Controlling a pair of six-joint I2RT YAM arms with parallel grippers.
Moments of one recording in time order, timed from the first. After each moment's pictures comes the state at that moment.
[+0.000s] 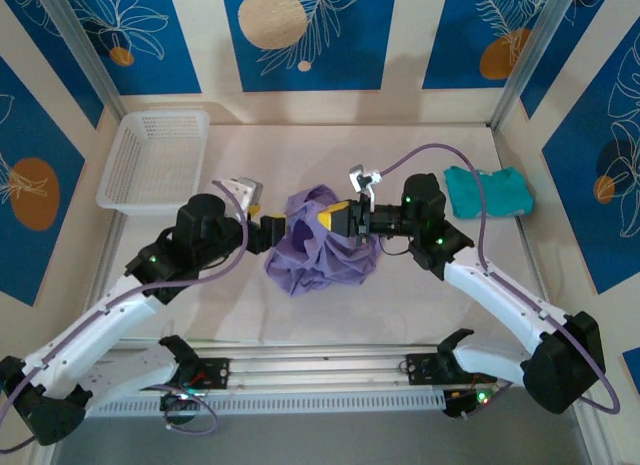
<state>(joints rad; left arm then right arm) -0.74 0.93 0.99 -0.47 -0.03 -0.23 0.56 1.12 0.84 0.18 -0.86 0.53</state>
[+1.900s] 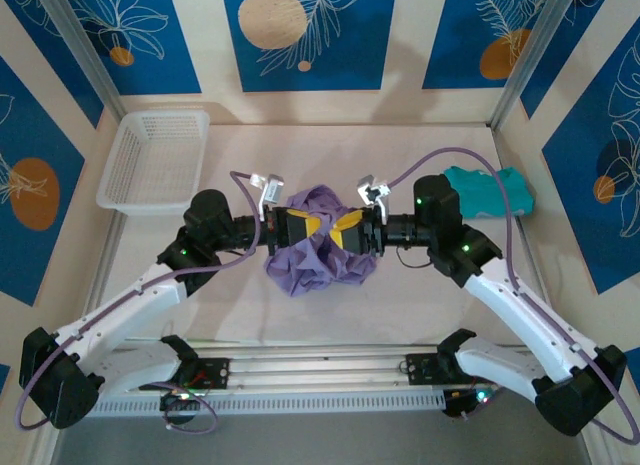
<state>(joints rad) -0.67 1.06 0.84 0.21 0.73 -0.66 0.57 0.99 0.96 -0.30 -0.79 0.27</state>
